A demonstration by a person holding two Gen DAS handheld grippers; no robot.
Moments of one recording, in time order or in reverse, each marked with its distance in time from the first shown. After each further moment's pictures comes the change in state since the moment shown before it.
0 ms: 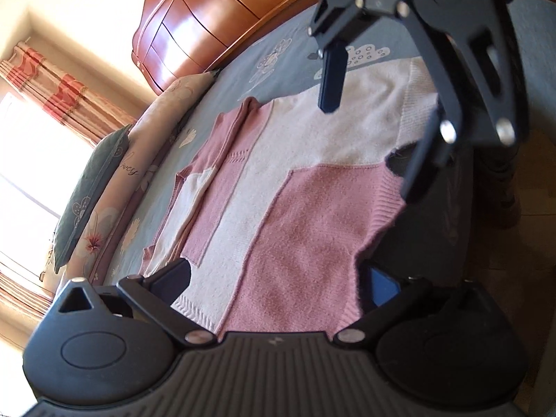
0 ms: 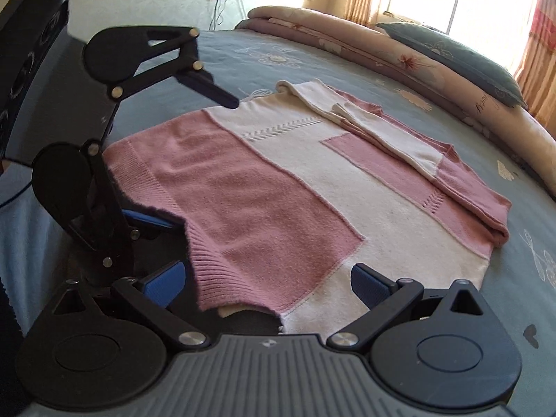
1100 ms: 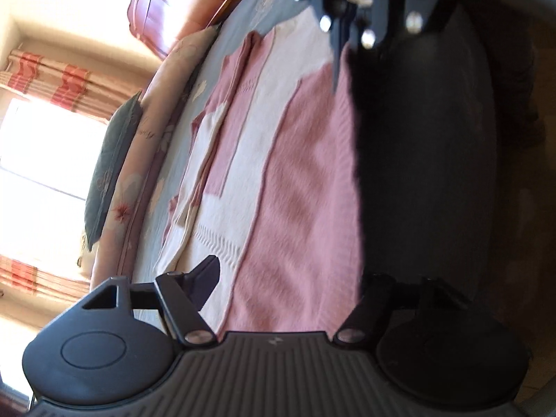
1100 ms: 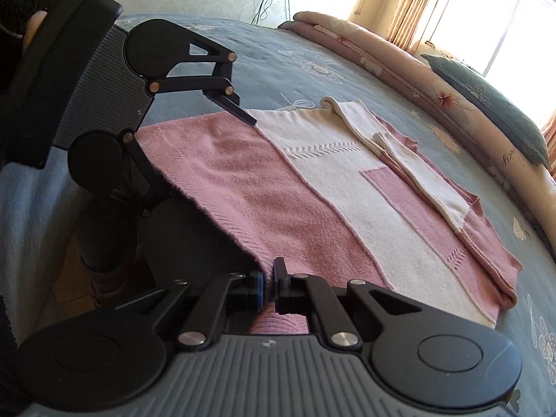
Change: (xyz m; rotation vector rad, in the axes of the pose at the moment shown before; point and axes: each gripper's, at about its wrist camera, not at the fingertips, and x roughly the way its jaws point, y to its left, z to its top) left arm 0.011 -0.006 -0.046 0.106 0.213 0.122; right arm 0.016 0.033 0.020 -0.175 -0.002 0.005
